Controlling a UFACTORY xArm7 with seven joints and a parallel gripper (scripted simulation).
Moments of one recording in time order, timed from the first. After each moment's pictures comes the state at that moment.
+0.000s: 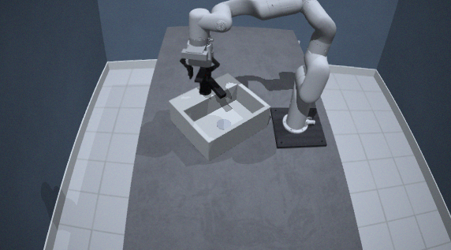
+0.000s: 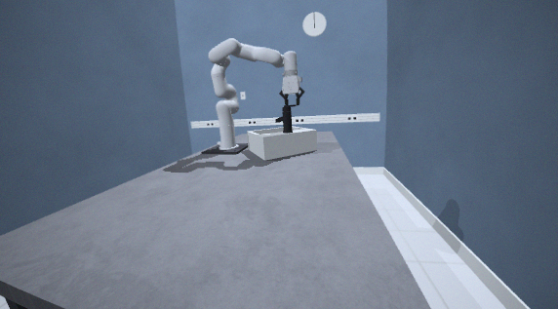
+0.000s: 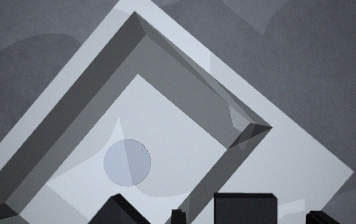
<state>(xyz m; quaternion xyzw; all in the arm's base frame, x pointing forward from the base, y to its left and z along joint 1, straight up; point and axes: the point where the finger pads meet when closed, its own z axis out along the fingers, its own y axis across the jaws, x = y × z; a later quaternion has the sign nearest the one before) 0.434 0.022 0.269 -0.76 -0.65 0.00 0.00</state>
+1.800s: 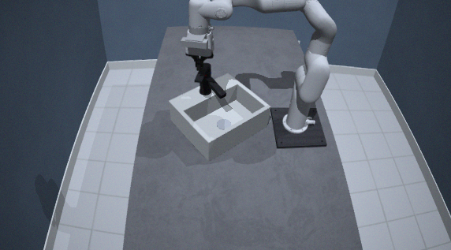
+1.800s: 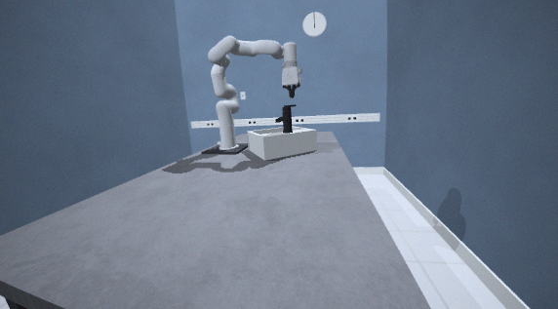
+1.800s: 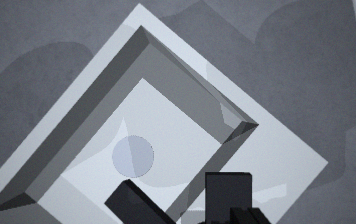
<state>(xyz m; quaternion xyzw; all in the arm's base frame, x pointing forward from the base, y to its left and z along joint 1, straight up) 0.434 0.022 0.319 -0.76 -0.65 0.00 0.00</state>
